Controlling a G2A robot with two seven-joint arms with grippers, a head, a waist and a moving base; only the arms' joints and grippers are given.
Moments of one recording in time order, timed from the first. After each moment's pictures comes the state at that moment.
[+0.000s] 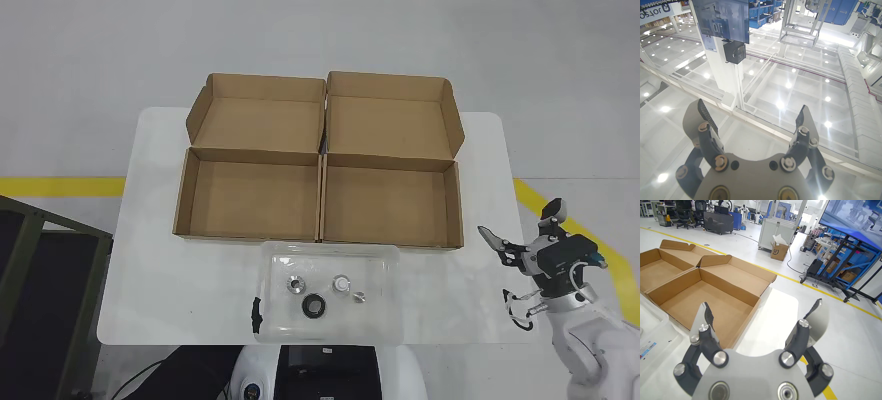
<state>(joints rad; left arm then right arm) -0.42 -0.34 -0.17 -1.17 3.07 0.50 0.07 -1.76 -1.21 1.90 -1.94 -1.38 -0.53 -0.22</state>
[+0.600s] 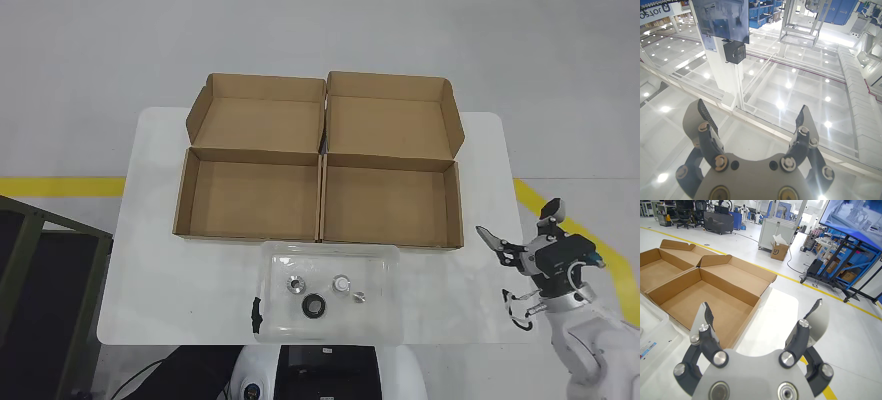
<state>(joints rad) -0.42 -0.34 -0.17 -1.17 3.07 0.50 0.07 -1.75 -1.20 1.89 -1.96 -1.39 -0.55 -0.21</state>
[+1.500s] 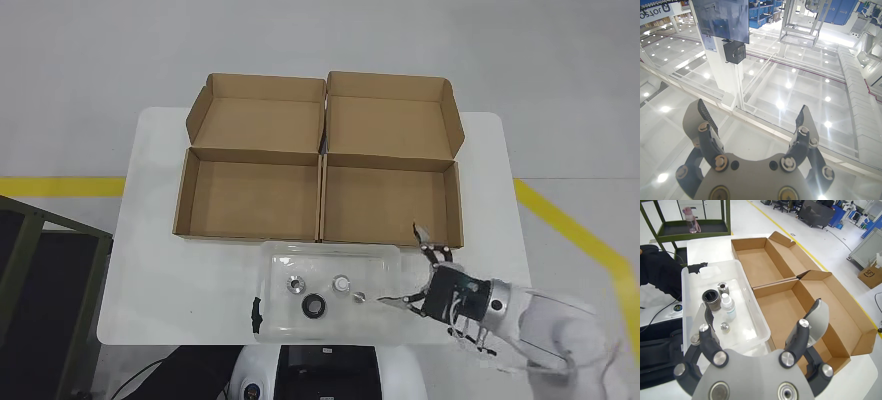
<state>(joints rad) -0.42 -0.34 -0.17 -1.17 3.07 0.50 0.07 -1.66 -1.16 1.59 -2.22 -1.31 -0.97 0.28</state>
